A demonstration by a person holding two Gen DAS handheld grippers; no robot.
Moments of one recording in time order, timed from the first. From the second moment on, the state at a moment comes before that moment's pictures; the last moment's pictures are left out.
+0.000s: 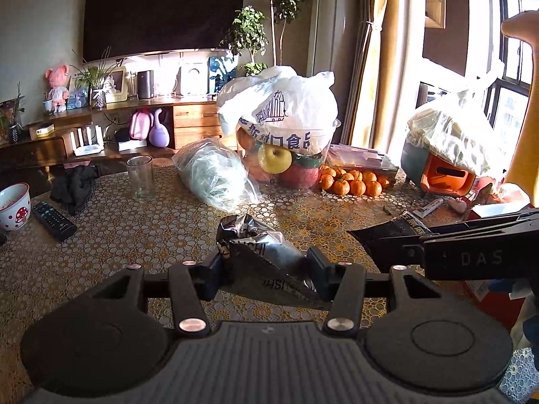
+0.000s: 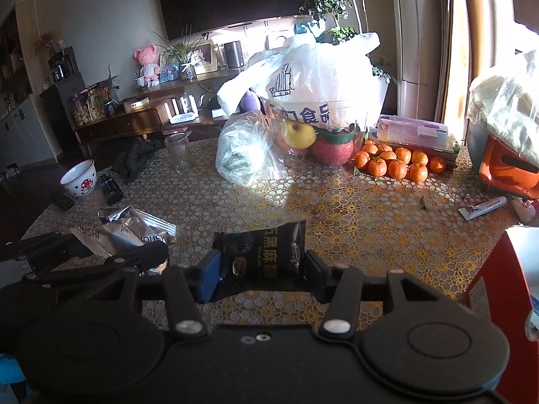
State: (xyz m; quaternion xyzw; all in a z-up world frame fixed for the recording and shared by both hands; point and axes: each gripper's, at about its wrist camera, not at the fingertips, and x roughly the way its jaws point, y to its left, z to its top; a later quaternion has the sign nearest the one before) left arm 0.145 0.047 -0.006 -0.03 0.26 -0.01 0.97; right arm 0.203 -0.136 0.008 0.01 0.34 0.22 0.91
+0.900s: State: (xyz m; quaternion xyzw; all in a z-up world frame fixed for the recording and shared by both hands) left arm 0.079 -0.060 0.043 -0.01 0.23 -0.11 0.97; right arm 0.115 -0.259 0.052 0.05 0.30 0.15 0.94
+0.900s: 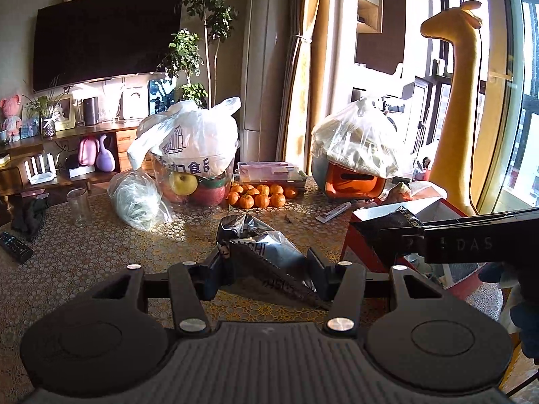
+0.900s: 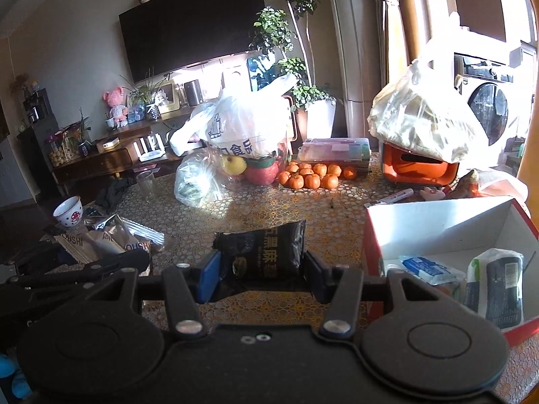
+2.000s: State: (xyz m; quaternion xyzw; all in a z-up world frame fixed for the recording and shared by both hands) left arm 0.129 -0.239 0.027 0.04 0.28 -0.26 0.92; right arm 0.102 -0.420 0.031 0.06 0.35 0.03 0.94
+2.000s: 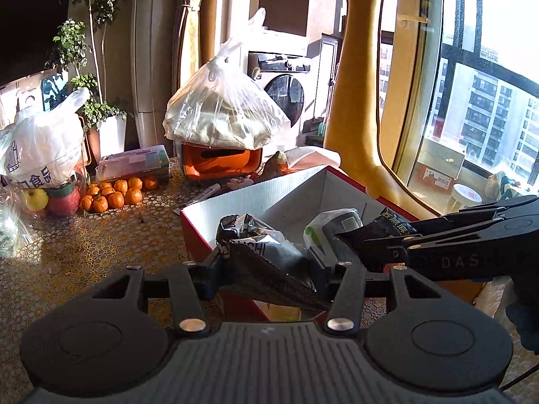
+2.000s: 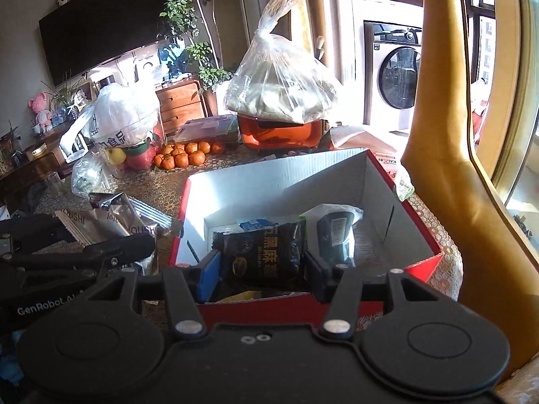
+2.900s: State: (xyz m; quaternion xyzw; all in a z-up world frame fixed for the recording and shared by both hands) left arm 0.246 -0.305 0.001 0.08 0.37 -0.28 0.88; right arm 0.157 -0.436 0.003 0.01 0.40 0.06 0.92
